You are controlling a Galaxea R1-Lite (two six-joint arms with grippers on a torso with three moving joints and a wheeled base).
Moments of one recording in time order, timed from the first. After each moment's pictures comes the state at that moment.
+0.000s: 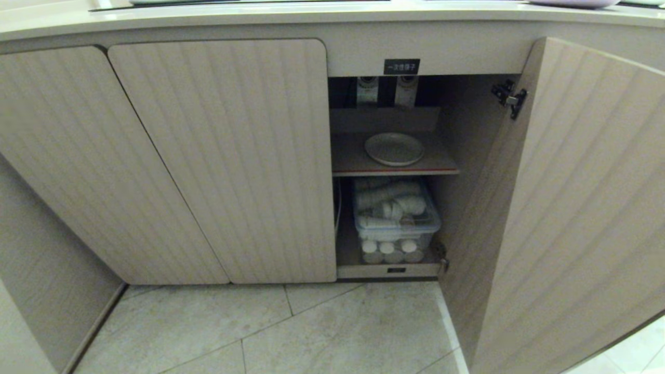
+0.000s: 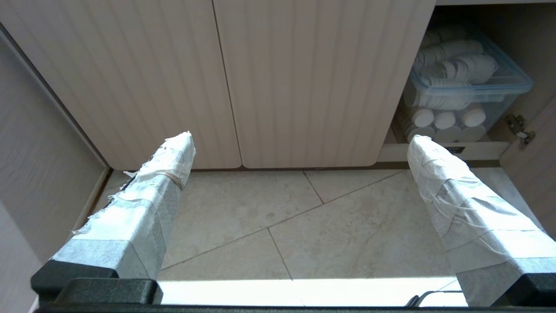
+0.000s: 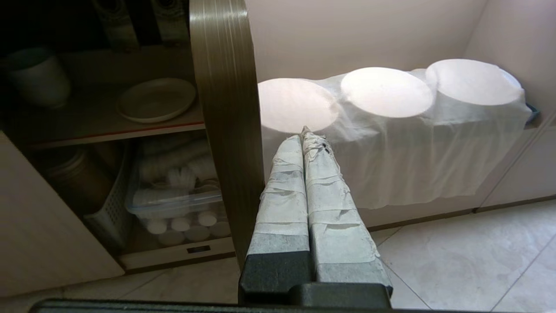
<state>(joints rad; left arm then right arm) 0.00 0.00 0.00 0.00 0.00 0.00 -0.04 0.71 -0.51 -0.32 -0.15 0.02</state>
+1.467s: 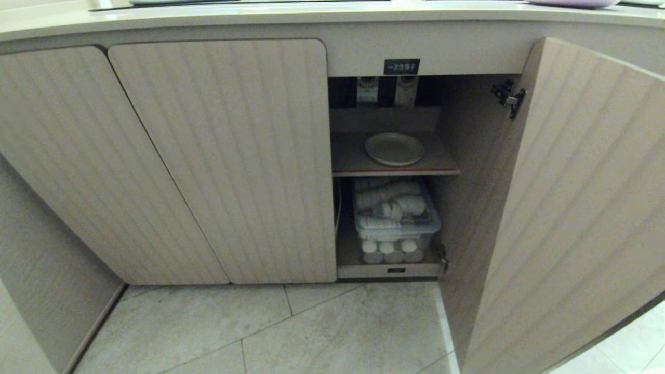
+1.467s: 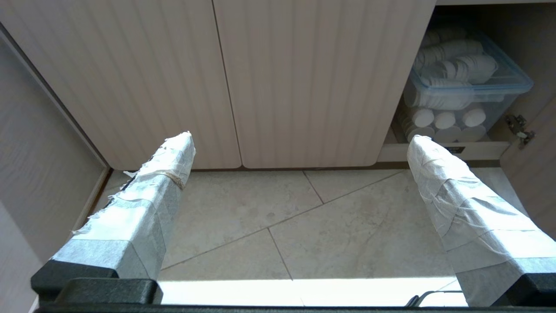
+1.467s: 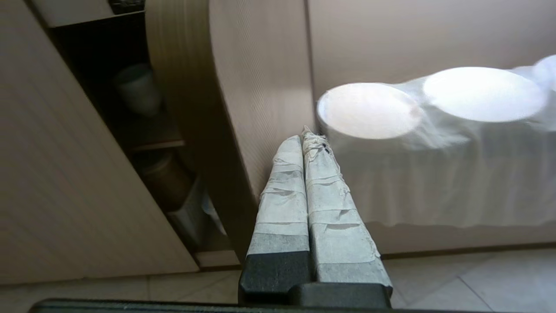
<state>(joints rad) 0.00 0.00 0.00 0.00 0.00 0.00 0.10 0.75 -0.37 -0.55 -0.09 0.14</state>
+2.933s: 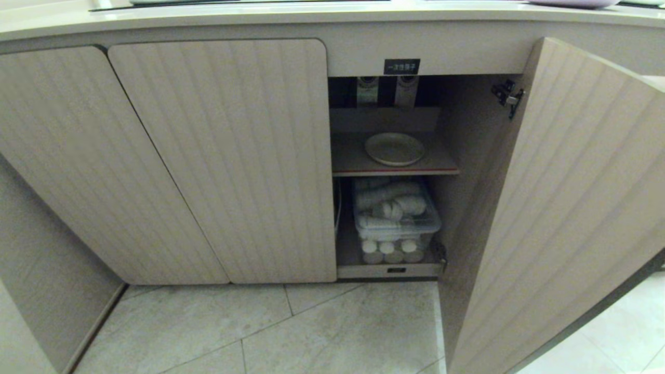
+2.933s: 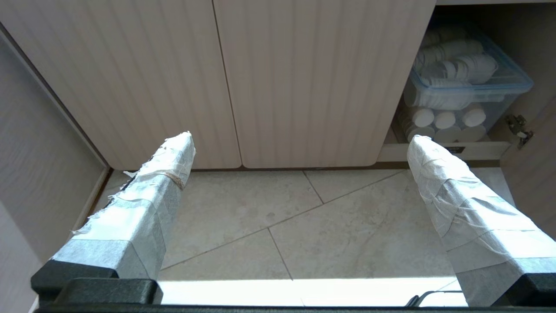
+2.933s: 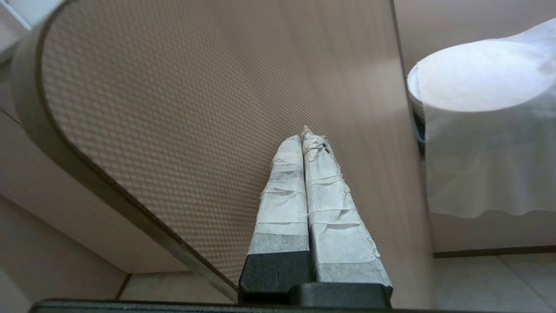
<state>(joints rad) 0.00 0.00 0.00 0.00 0.00 0.00 0.26 0.88 -0.35 -0.72 -0.08 0.38</state>
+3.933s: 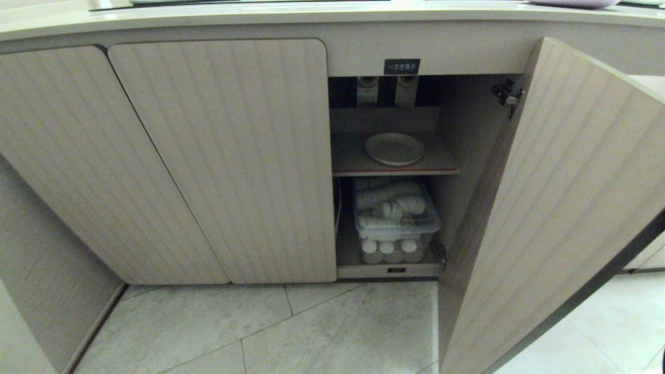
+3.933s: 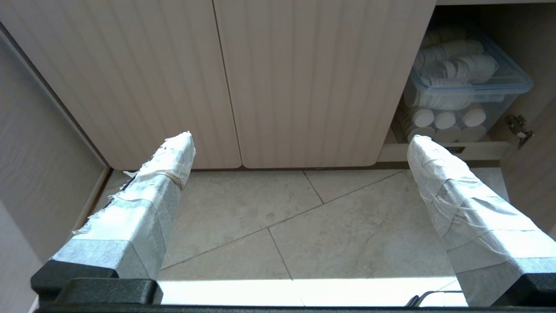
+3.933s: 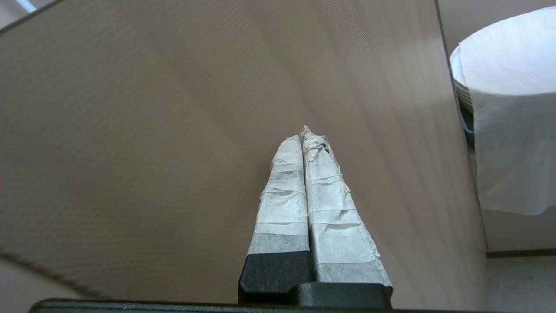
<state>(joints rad) 0.00 0.00 0.00 0.00 0.00 0.00 0.29 1.02 -0.35 -0.86 -0.06 0.49</state>
